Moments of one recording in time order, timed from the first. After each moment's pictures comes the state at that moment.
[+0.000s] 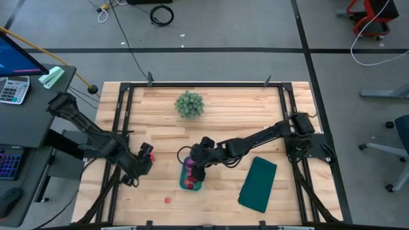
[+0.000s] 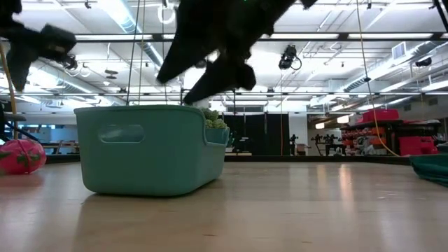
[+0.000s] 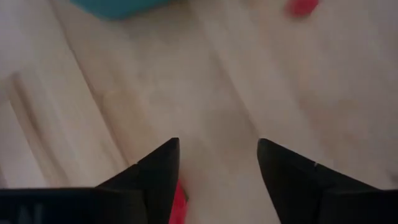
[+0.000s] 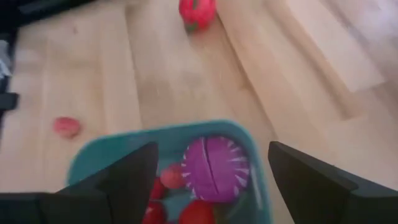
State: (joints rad) left arm -0.68 1.07 0.73 -0.80 -0.19 -0.16; right arm 0.25 1.98 1.45 -0.23 0.23 0.51
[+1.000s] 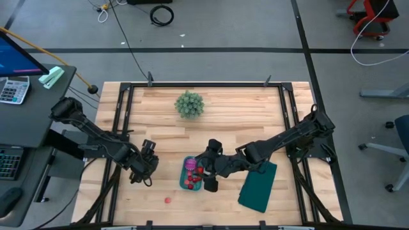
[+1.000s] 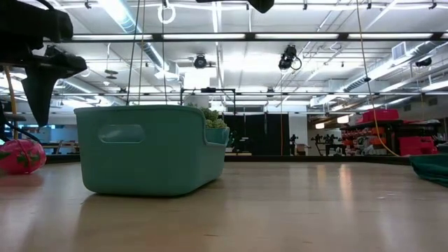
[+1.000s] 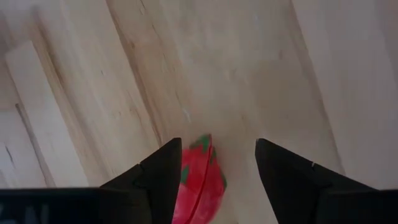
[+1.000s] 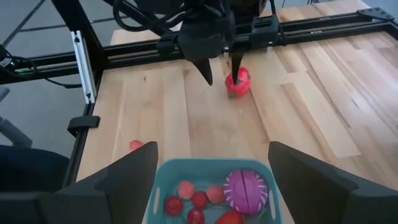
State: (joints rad) left arm -0.62 1.24 0.73 -0.84 -0.28 -0.23; right arm 0.40 1.78 1.45 -0.24 0.37 0.38
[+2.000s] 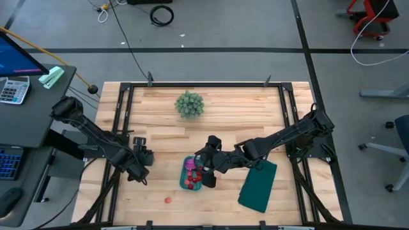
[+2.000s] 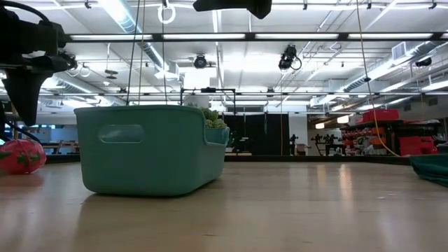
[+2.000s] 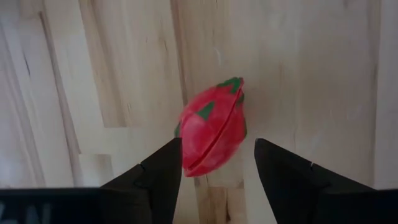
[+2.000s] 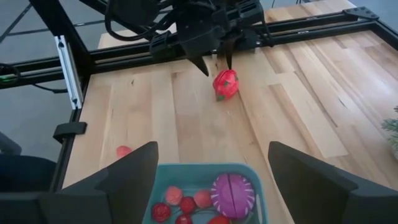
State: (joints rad) left arm -0.69 1.24 0.73 -1.02 -0.35 -0.55; right arm 0.36 1.78 1.45 -0.25 0.37 0.38
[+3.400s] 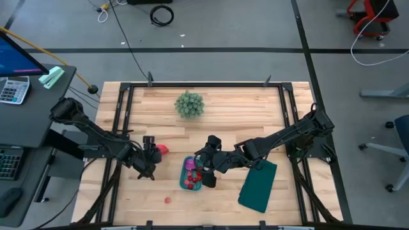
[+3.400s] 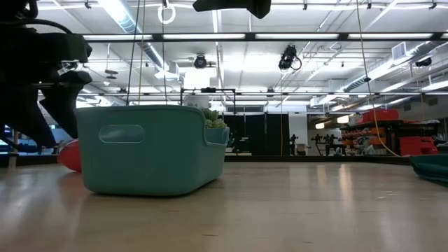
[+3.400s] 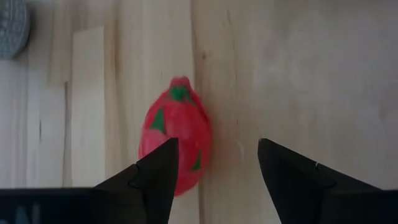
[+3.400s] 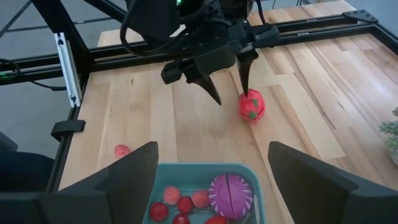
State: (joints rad) left arm -0.58 1.24 0.59 -0.63 -0.49 -0.41; right arm 0.36 1.78 1.45 -0.25 0.37 0.36
